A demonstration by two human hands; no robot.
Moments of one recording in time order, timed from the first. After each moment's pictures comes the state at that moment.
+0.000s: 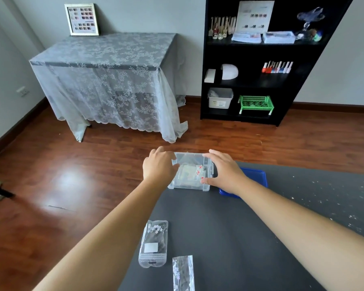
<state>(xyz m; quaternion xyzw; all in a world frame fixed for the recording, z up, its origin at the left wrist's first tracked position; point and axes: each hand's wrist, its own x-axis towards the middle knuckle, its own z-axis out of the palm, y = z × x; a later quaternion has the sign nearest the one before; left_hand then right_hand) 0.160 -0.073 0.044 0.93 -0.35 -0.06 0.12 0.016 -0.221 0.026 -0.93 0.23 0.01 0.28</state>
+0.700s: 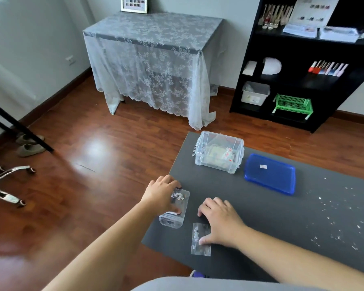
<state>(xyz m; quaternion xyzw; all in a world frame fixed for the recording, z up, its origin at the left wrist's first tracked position) 0.110 0.072 -0.025 0.90 -0.39 -0.20 0.02 -0.046 -0.079 -0.028 -0.98 0.03 0.16 0.12</state>
